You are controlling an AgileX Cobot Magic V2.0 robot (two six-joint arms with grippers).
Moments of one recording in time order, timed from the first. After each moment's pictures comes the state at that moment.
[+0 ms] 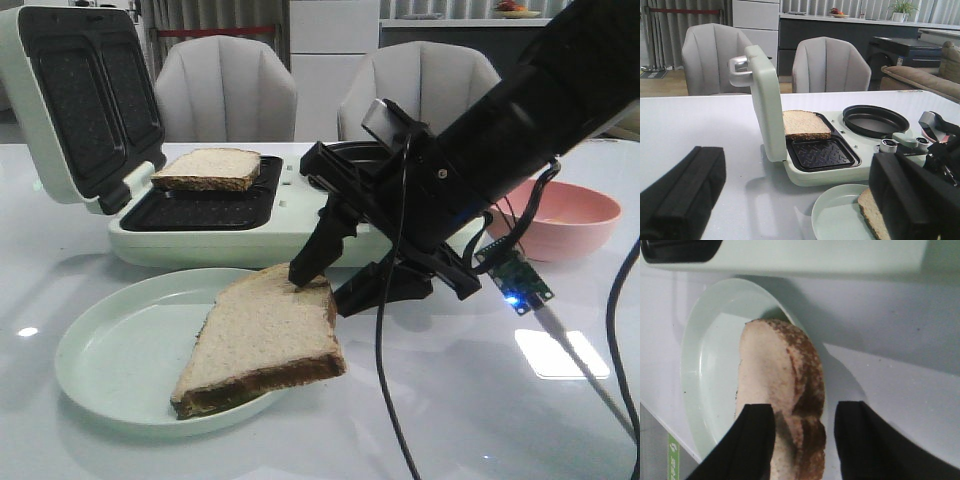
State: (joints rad) left arm -0.50 0.00 -0.30 0.50 0.46 -0.56; right arm 0.38 1.92 -1.07 1.27 0.61 -0.63
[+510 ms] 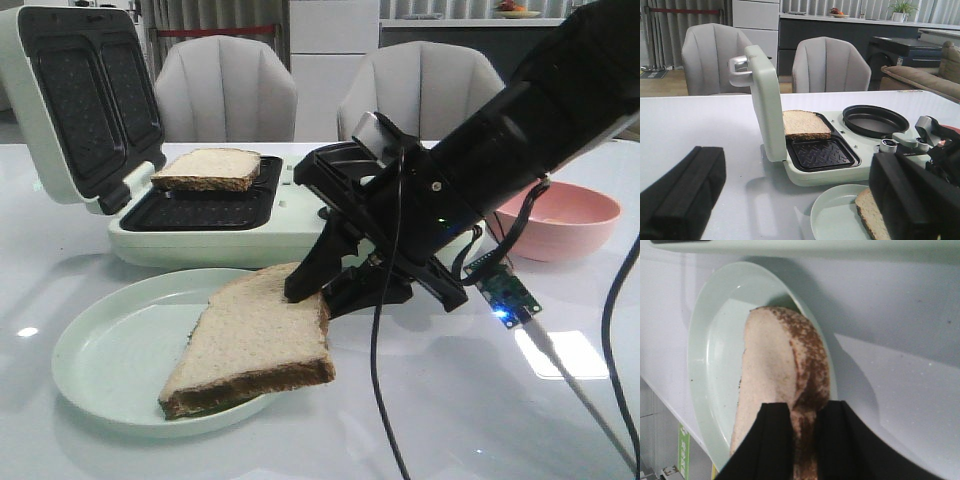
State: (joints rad) left arm -0.50 0.00 -0.30 0.50 0.46 -0.56; right arm 0.38 1.95 -1.08 1.32 0.66 -0.71
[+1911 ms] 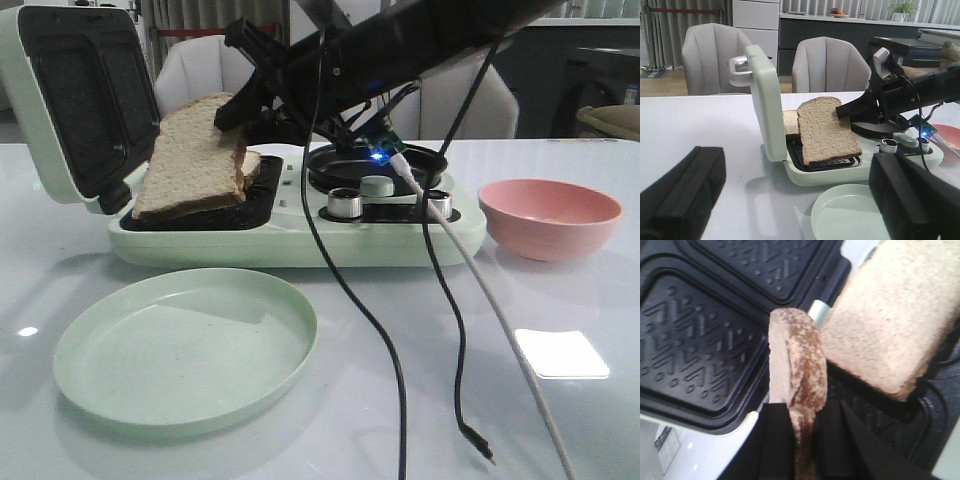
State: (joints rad) left arm -0.50 0.00 -0.30 0.50 0.46 -0.56; right arm 0.40 2.18 -1.69 1.48 0.59 -0.90
